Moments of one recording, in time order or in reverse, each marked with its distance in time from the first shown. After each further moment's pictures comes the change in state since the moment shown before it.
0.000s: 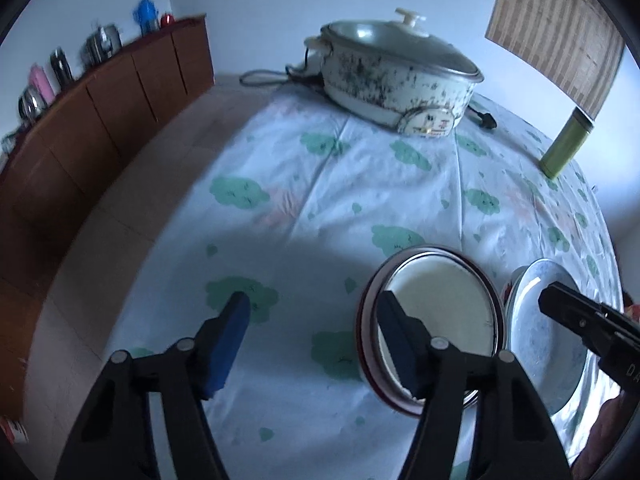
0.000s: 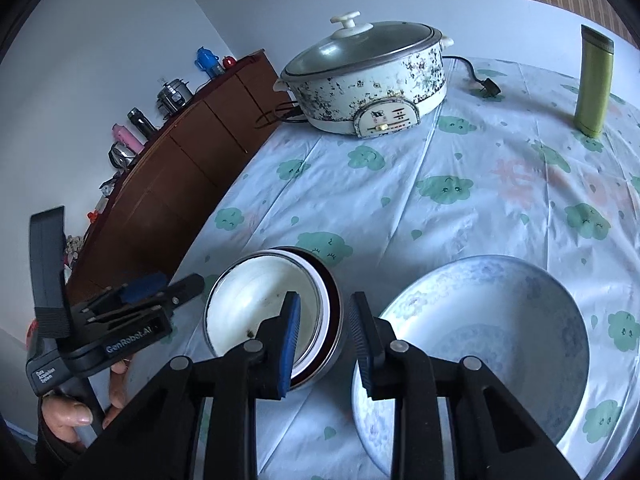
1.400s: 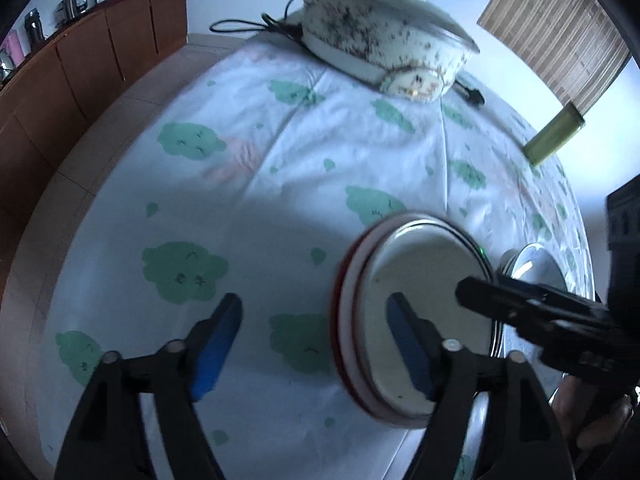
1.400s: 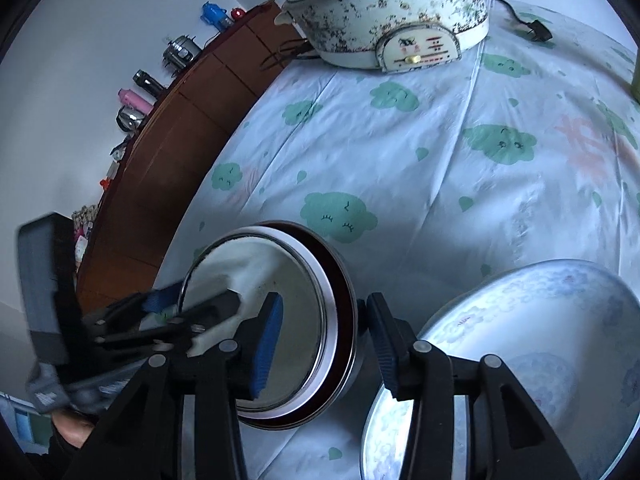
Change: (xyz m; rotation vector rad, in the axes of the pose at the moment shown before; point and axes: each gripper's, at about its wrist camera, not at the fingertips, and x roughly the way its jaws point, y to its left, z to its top) left arm 0.036 0.000 -0.009 -0.035 0.116 -0.143; right arm 0.077 -0.005 0.011 -0.009 0.217 0.095
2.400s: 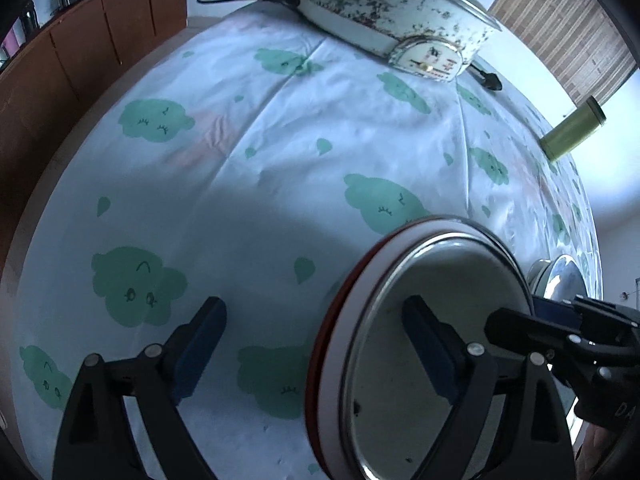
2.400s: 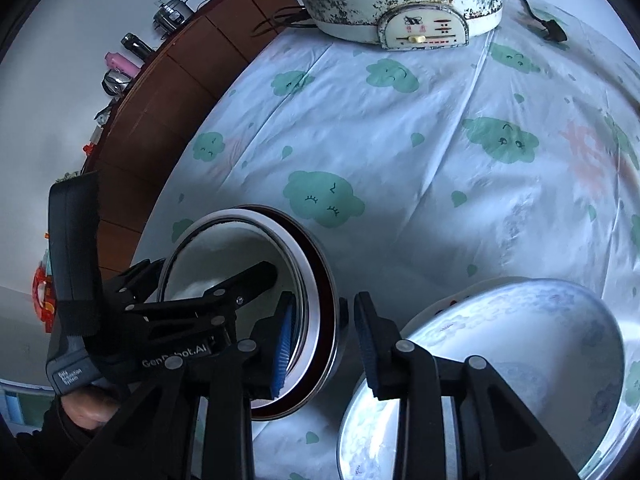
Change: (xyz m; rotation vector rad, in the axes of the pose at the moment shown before) left arm 0.050 -0.009 0.006 -0.016 0.060 0.005; right arm 0.006 0.001 0.012 -0.045 0.129 -0.075
